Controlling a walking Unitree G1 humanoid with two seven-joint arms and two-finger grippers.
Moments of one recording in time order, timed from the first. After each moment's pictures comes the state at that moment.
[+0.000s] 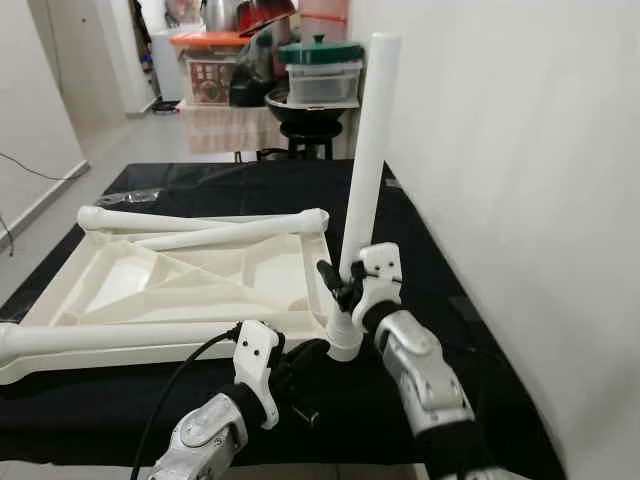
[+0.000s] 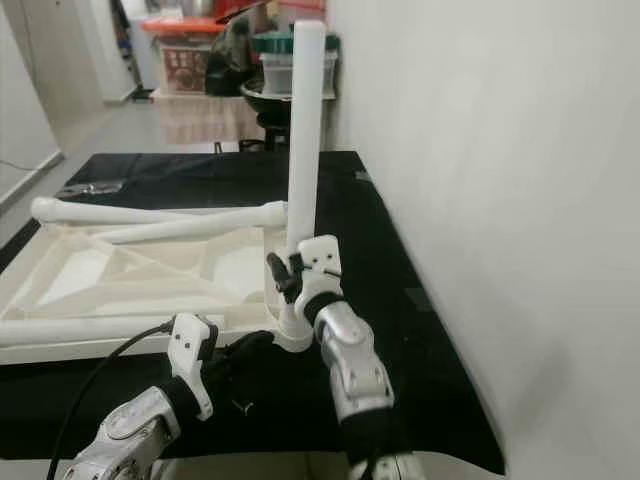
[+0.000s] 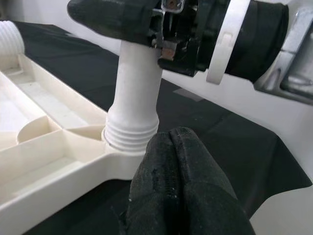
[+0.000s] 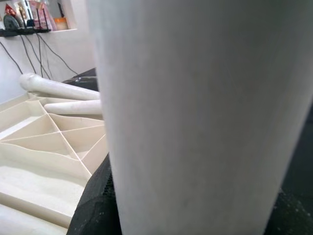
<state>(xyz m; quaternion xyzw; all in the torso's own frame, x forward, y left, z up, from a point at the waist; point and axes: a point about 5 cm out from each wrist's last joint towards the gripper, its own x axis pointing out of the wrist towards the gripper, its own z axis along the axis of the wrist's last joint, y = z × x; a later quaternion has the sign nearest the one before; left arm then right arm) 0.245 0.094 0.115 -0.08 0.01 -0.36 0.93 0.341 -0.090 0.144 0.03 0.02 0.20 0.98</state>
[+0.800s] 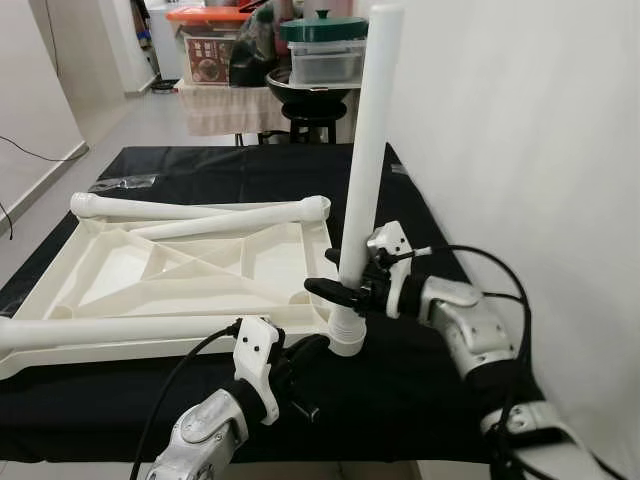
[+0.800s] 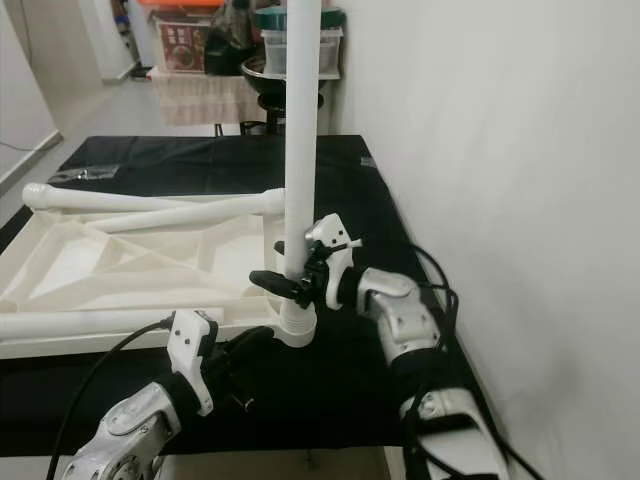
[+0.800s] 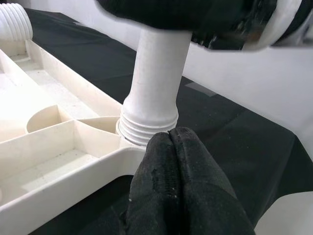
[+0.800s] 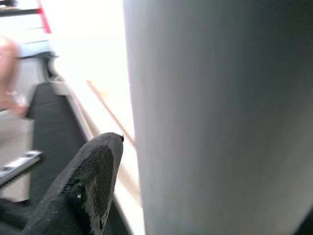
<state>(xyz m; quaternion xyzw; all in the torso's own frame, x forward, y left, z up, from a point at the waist) 0.249 0.091 0.118 -0.08 0.00 -0.36 0.93 0.359 -0.125 0.183 -0.02 0.03 0.53 0.85</state>
